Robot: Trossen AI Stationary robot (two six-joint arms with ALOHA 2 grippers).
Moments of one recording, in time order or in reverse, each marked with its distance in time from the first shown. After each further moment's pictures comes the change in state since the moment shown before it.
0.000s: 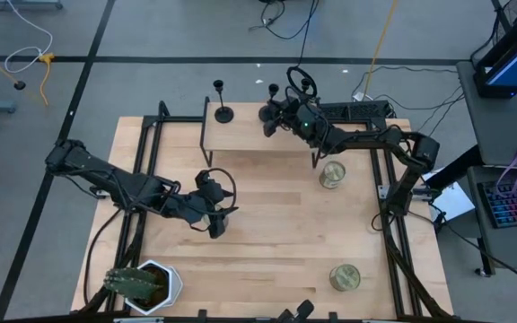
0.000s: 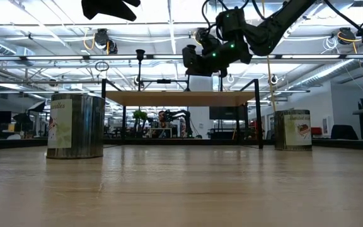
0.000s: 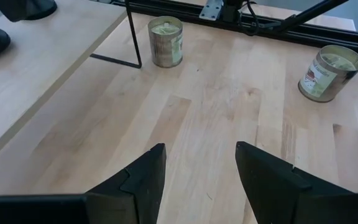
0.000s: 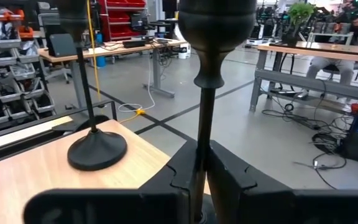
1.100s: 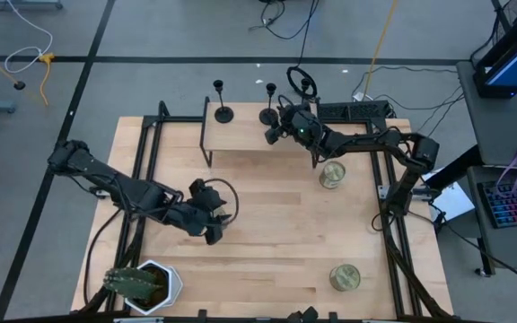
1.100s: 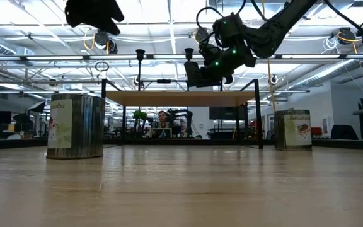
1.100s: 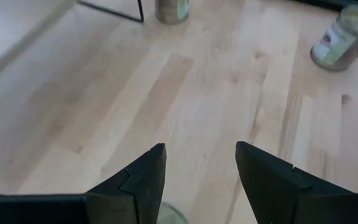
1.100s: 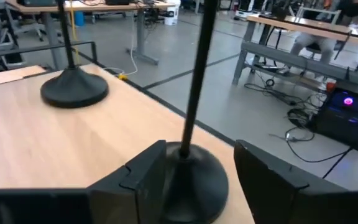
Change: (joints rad) left arm -0.065 0.036 0.000 -0.144 0.002 -0.195; right arm 0.033 0.000 -0.044 -0.119 0.088 -0.020
